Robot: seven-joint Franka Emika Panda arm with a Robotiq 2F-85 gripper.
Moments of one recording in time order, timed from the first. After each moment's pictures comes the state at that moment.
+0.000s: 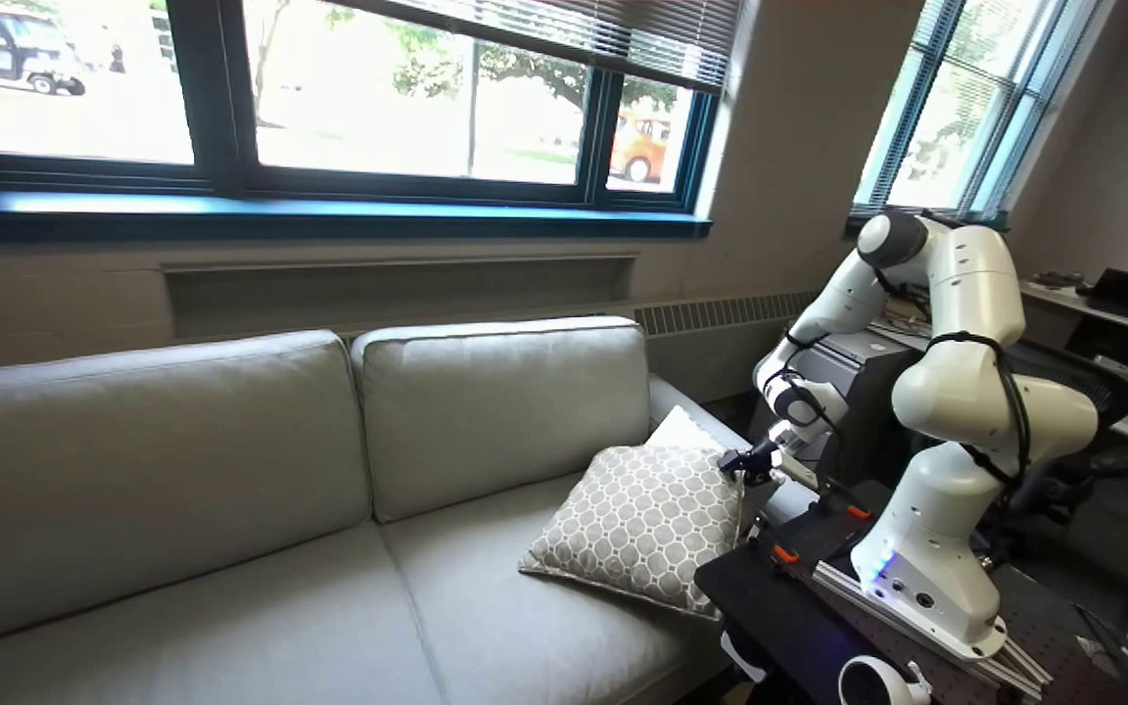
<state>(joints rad) -0.66 0.80 0.26 -2.29 1.62 2.81 -1.63</state>
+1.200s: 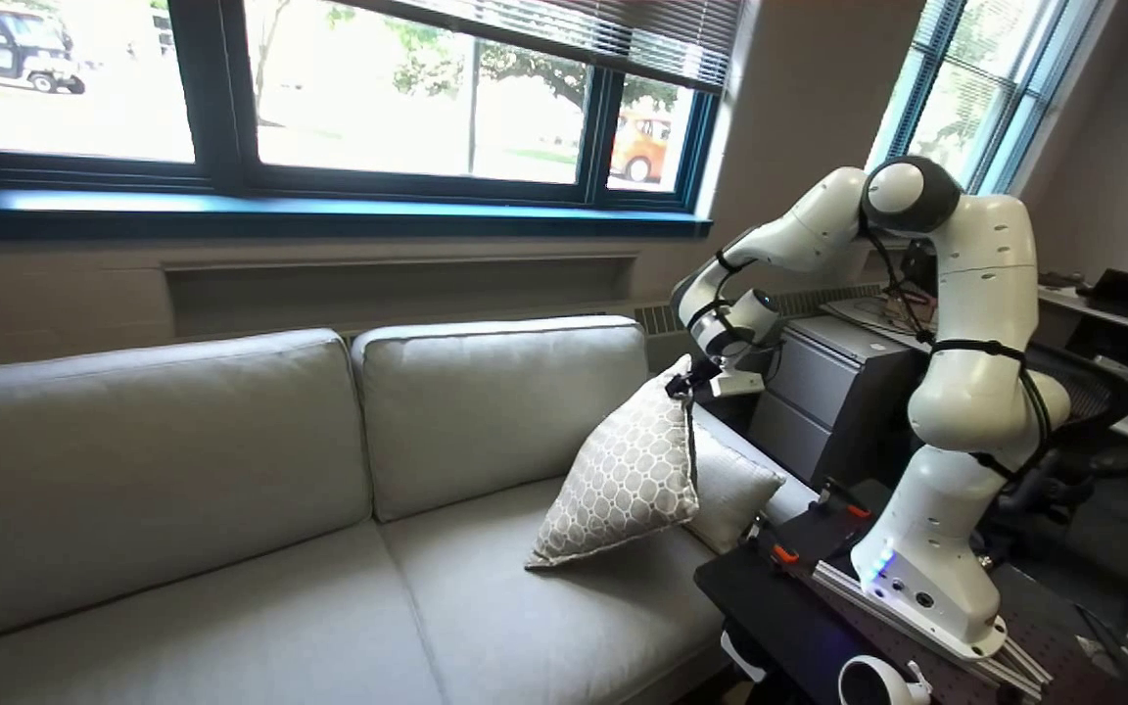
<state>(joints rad) -0.17 0.46 0.34 -2.25 1.60 3.34 -1.44</state>
